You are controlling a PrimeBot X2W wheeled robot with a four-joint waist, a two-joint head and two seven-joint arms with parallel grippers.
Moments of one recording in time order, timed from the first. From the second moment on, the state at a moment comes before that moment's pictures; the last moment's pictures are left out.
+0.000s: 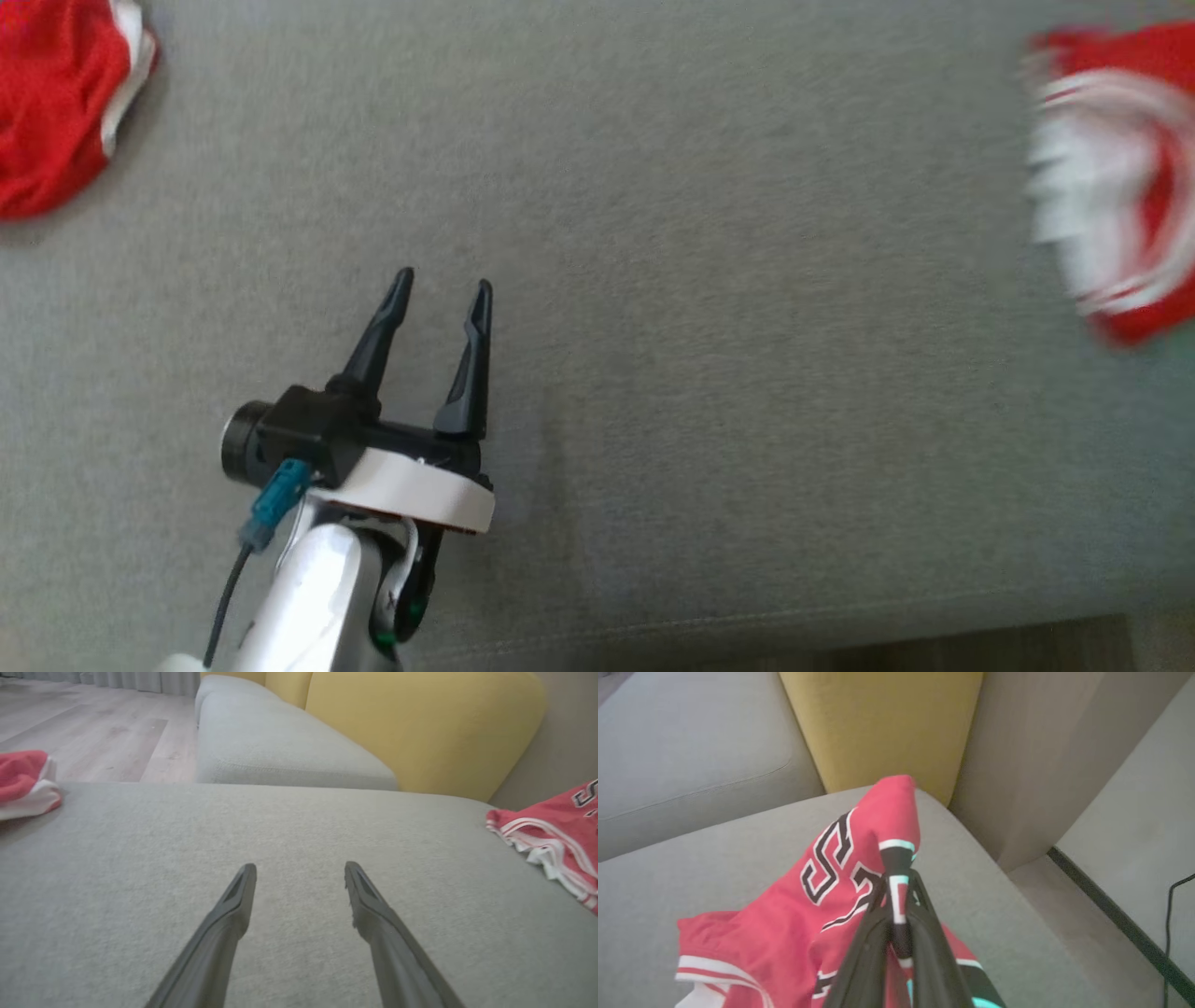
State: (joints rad) left arm -0.17 0.05 -0.32 0.09 -0.19 0.00 -0.25; right arm -0.74 -0.56 -0.19 0.73 0.41 0.13 0.31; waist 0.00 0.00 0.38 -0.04
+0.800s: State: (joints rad) left arm -0.16 0.05 -0.27 0.06 -0.19 0.02 -0.26; right arm -0.94 -0.61 -0.29 0.95 0.02 0.13 0.01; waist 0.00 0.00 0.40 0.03
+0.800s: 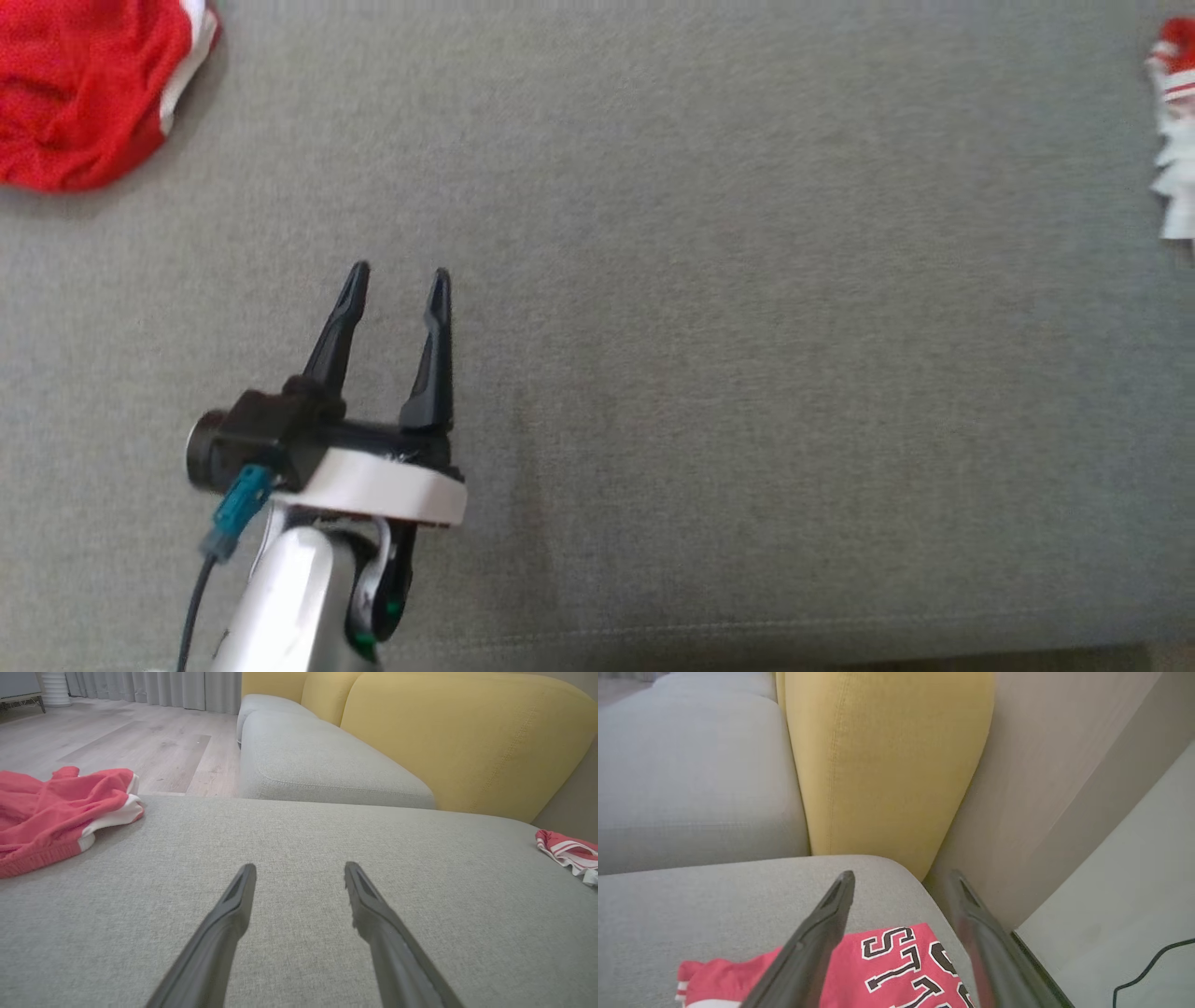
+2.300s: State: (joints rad) left arm 0.12 0.05 -0.18 0.27 -0.23 0.05 -0.26; right arm 0.14 -0.04 -0.08 0.24 0.11 0.13 -0.25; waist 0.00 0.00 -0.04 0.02
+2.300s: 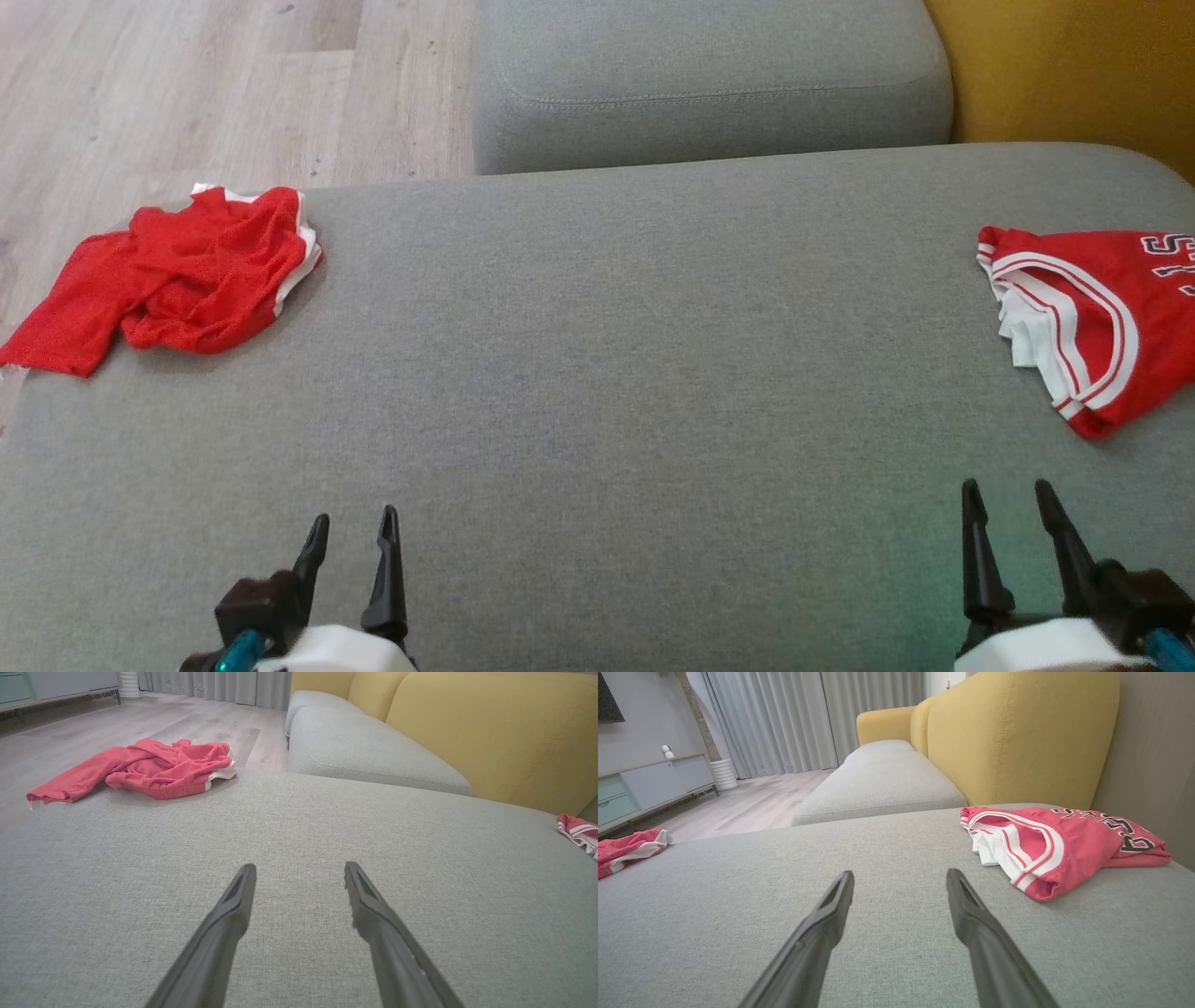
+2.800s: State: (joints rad) left arm 0.12 0.05 -0.18 0.27 -0.23 0.05 -0.26; right arm 0.16 -0.04 -0.07 0.25 0.12 0.13 -0.25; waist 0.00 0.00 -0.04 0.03
